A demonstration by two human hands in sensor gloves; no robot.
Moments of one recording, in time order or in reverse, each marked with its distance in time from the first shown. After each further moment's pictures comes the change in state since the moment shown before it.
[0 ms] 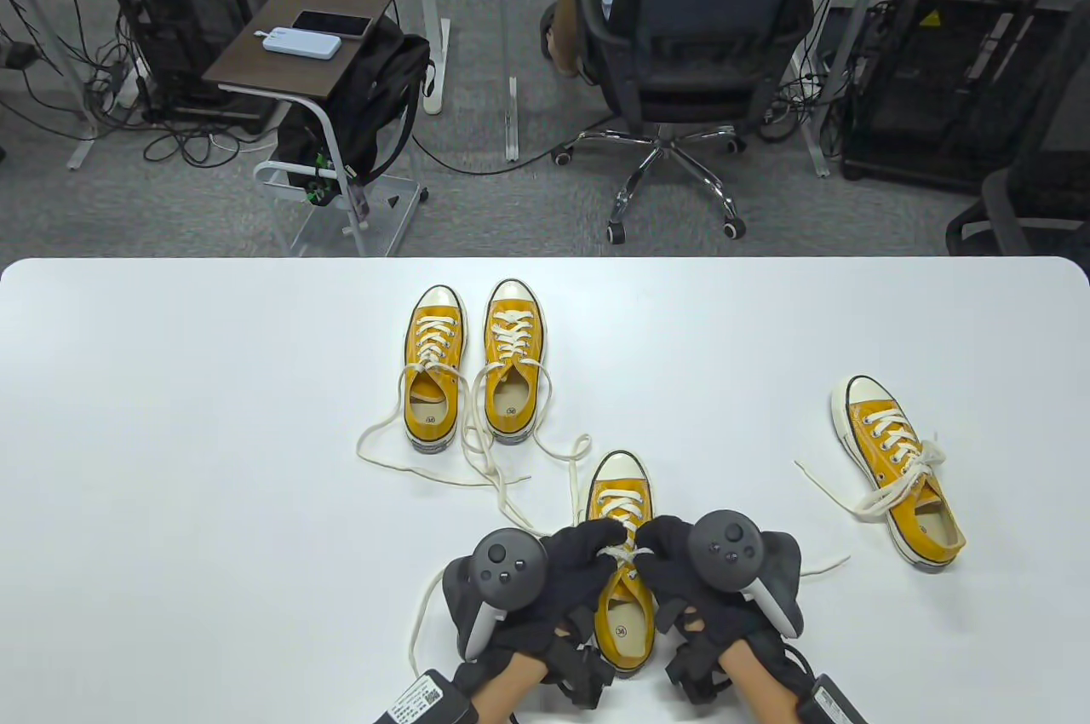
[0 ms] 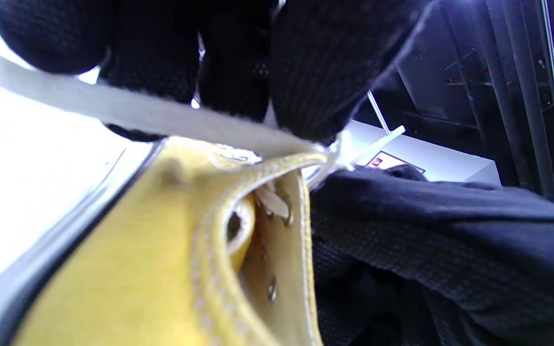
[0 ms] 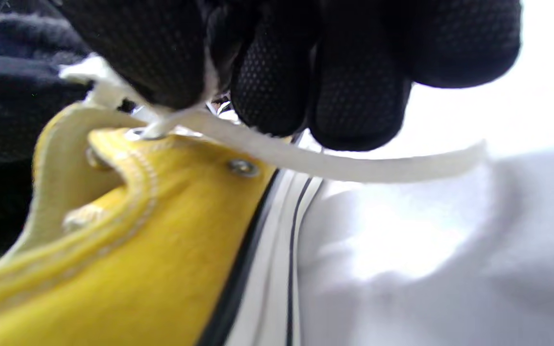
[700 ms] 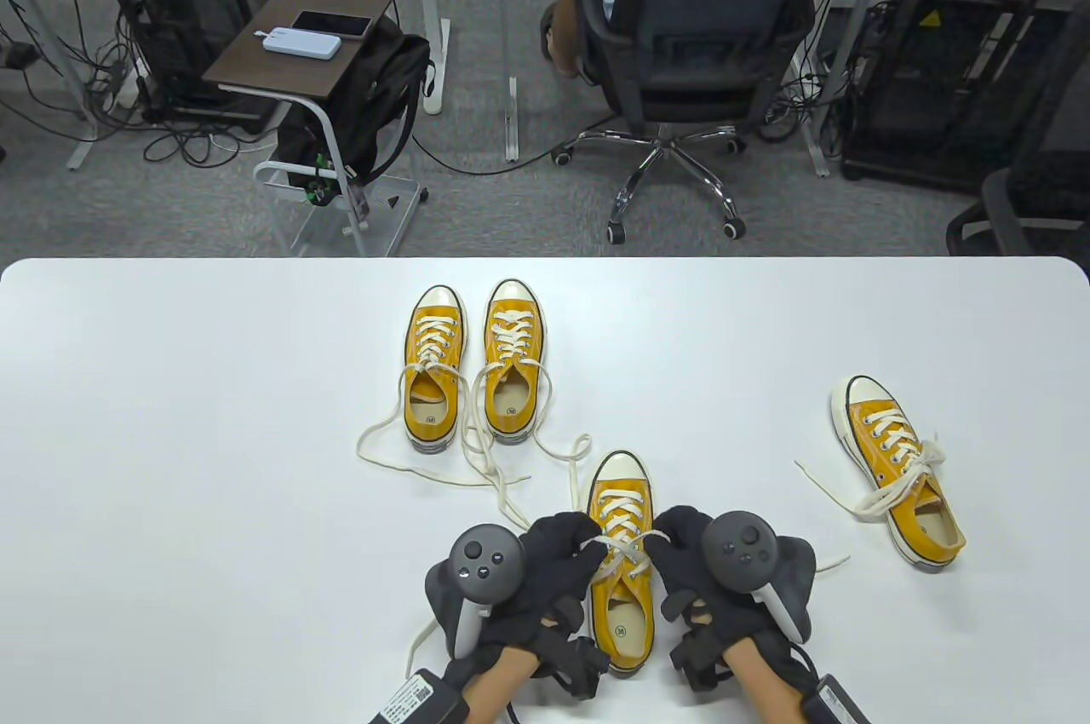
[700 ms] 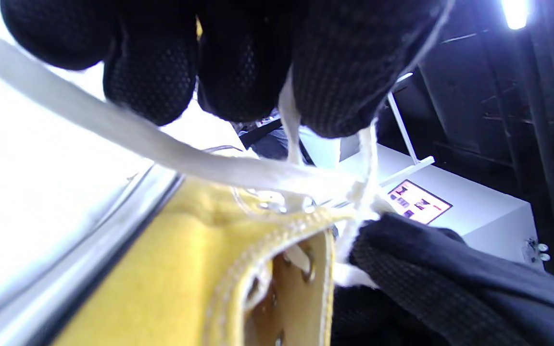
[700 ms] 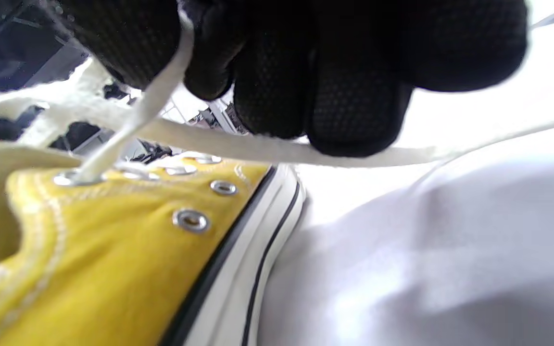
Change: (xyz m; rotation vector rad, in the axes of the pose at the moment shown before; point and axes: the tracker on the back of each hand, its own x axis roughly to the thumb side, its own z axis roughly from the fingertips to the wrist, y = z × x) left_hand -0.013 0.010 -0.002 0.037 0.107 0.104; right_hand -0.010 -0.007 0.000 -0.112 0.044 -0.011
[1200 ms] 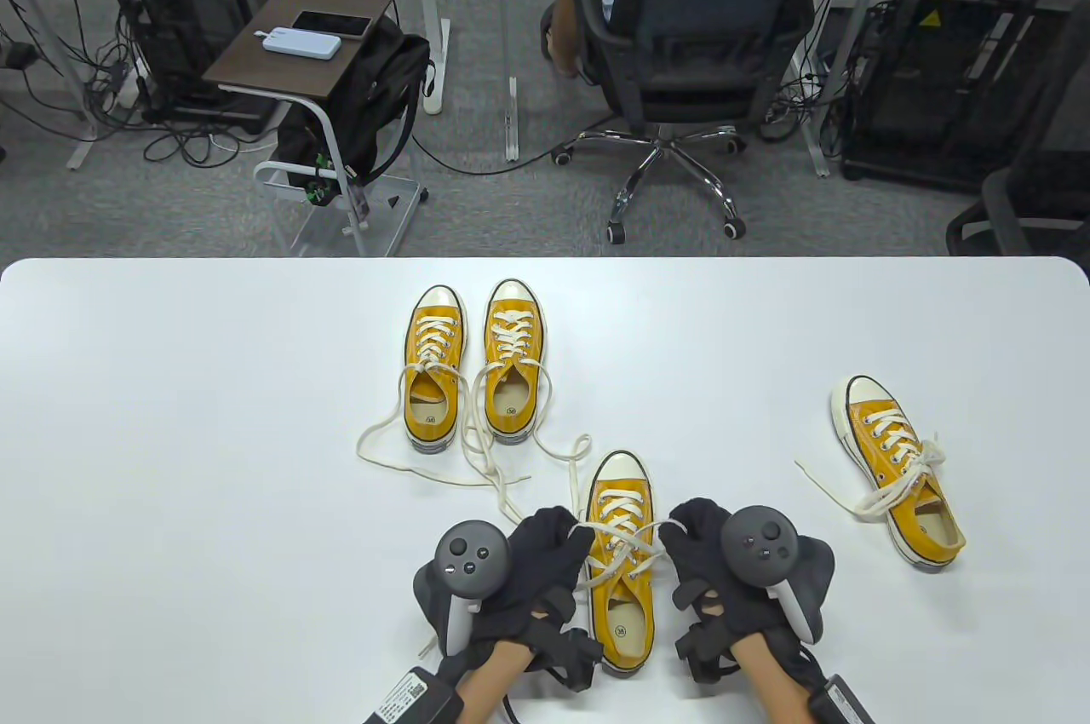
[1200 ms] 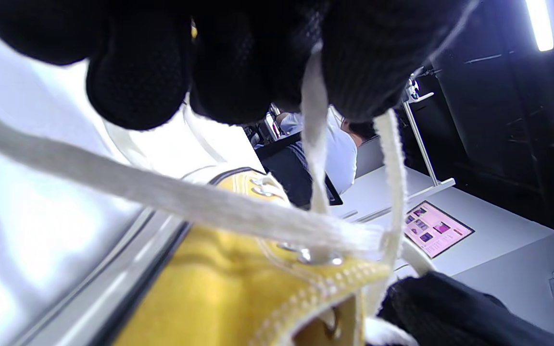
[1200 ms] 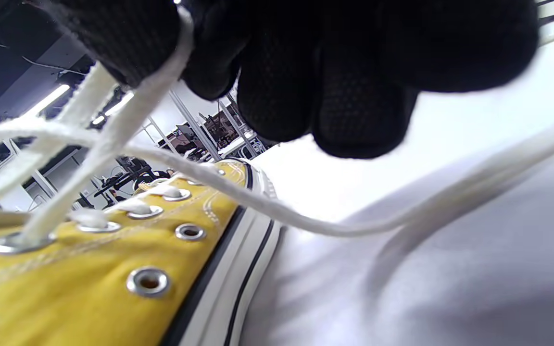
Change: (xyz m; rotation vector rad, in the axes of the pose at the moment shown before) left_hand -0.007 0.006 -0.002 0.051 0.050 0.020; right_hand -0.011 -0.010 -0.002 -0.038 0.074 -0.028
